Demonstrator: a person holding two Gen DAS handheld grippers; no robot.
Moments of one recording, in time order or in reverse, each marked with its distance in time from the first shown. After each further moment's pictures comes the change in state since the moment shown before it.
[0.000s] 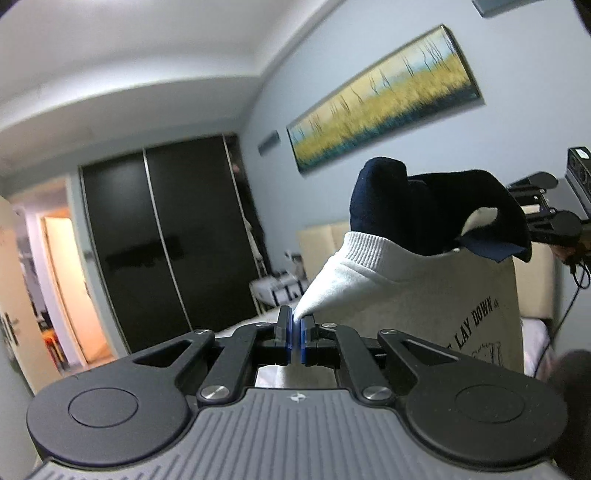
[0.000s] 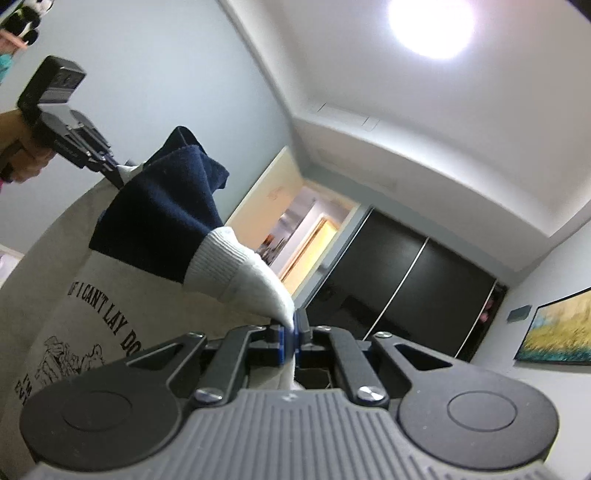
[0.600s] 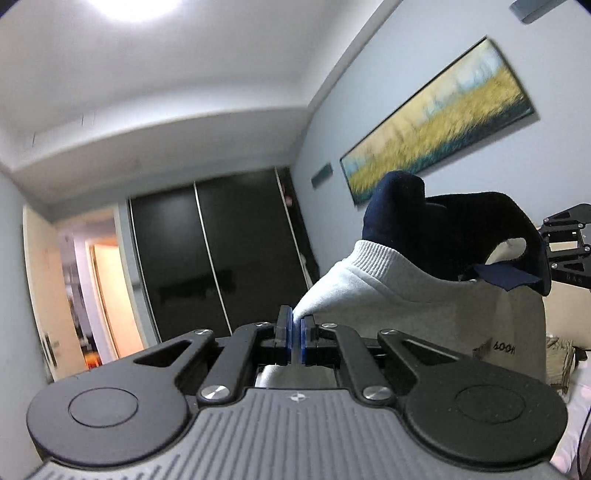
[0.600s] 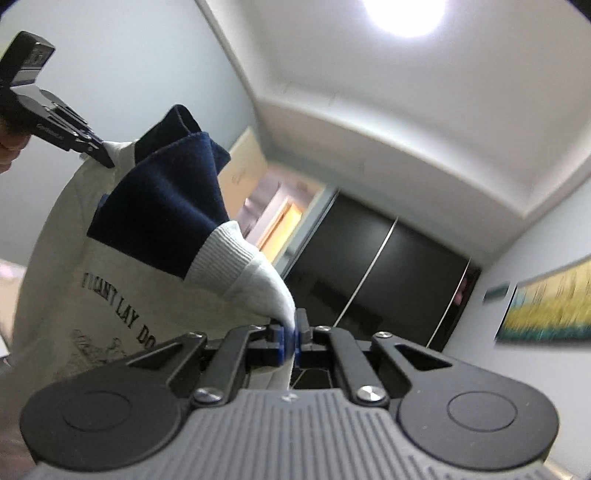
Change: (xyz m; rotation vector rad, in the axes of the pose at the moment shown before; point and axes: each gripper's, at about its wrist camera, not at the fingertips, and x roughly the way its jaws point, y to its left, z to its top) left arm 0.049 0.013 0.033 0.021 -0.156 0.210; right arm 0.093 -0.002 -0.024 0.020 -0.034 -0.153
